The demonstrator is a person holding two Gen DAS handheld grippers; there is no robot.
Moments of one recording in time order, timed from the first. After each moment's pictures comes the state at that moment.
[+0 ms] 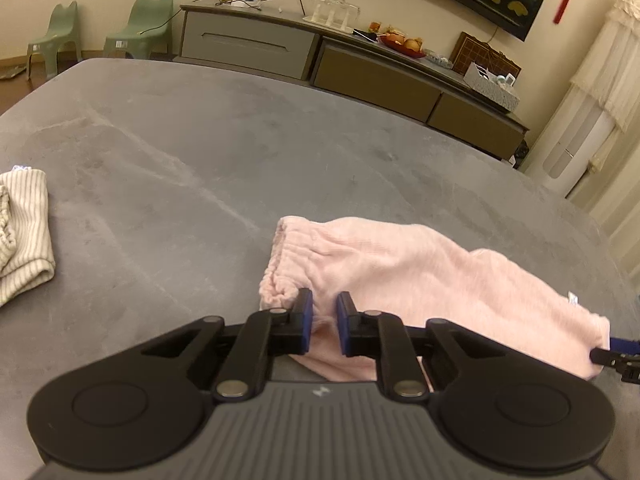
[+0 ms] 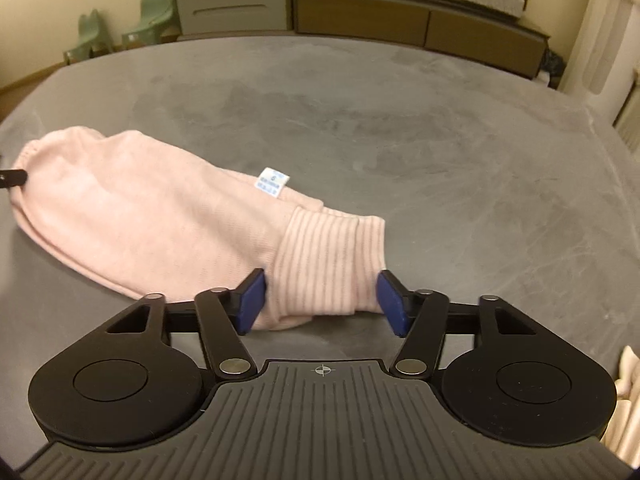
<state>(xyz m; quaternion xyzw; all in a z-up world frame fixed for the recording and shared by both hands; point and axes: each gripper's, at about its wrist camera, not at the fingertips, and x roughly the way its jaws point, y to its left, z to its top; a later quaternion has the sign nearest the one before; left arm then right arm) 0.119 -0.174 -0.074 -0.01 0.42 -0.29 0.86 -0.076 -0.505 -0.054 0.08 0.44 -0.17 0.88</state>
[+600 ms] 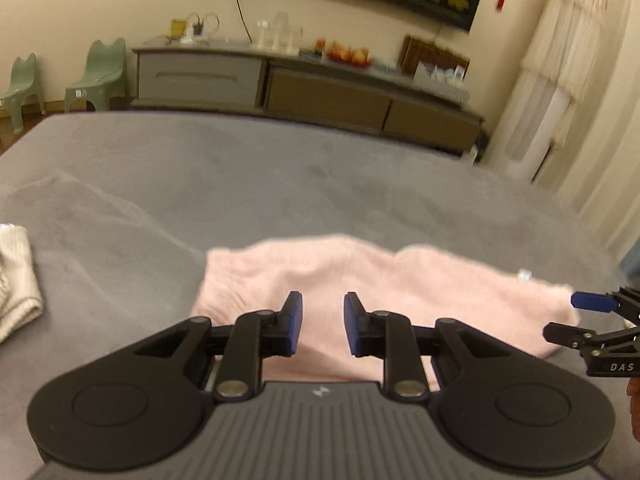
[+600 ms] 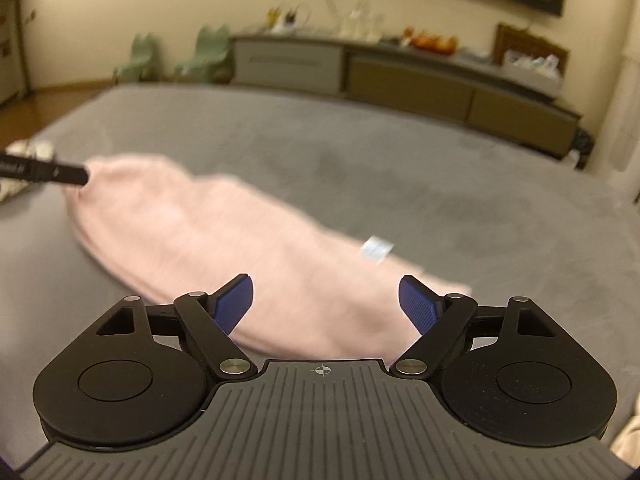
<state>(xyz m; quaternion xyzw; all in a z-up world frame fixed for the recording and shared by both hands) 0.083 -0.198 -0.054 0.05 0.38 -0.34 0.86 -0.065 -0.439 -0.040 0.02 0.37 -0.11 0.92</state>
